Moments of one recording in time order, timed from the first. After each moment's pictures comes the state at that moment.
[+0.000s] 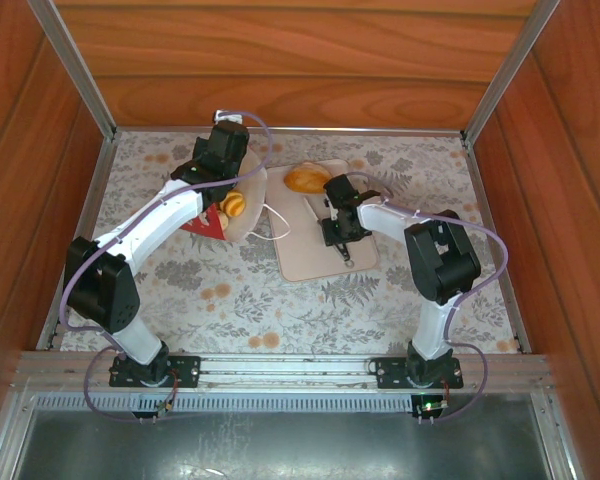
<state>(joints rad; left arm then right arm) -0.52 1.64 1.41 -0.33 -0.69 0.02 0.52 1.90 1.21 -0.61 0.03 0.24</state>
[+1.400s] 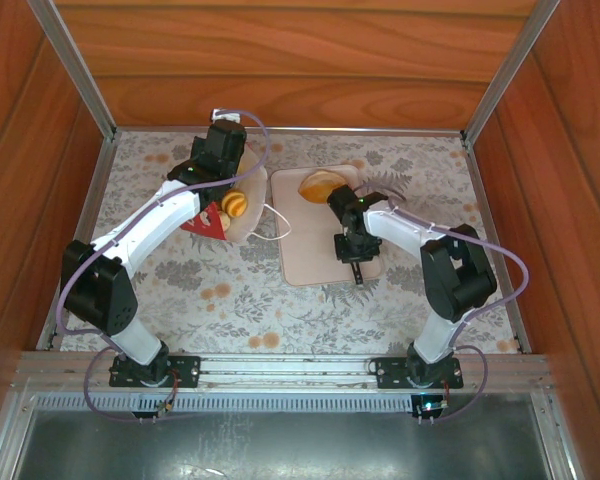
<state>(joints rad) -0.52 1.62 1.41 -0.34 -0.68 0.02 0.56 1.75 1.16 -0.93 0.09 0.41</state>
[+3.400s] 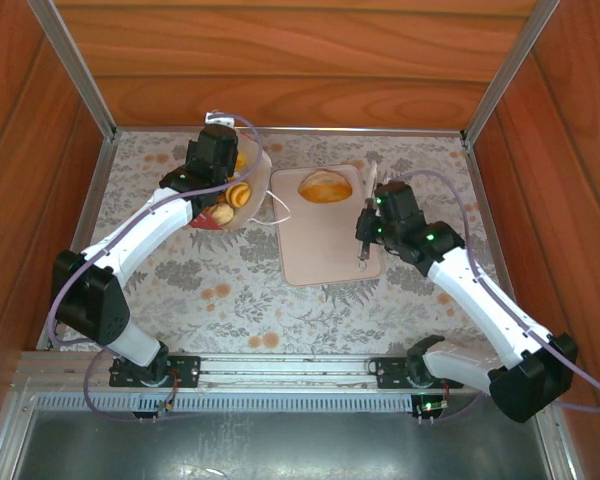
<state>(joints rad) -0.50 1.55 1.33 -0.27 -0.61 0.01 0.55 1.12 1.03 -0.71 0.09 0.57</state>
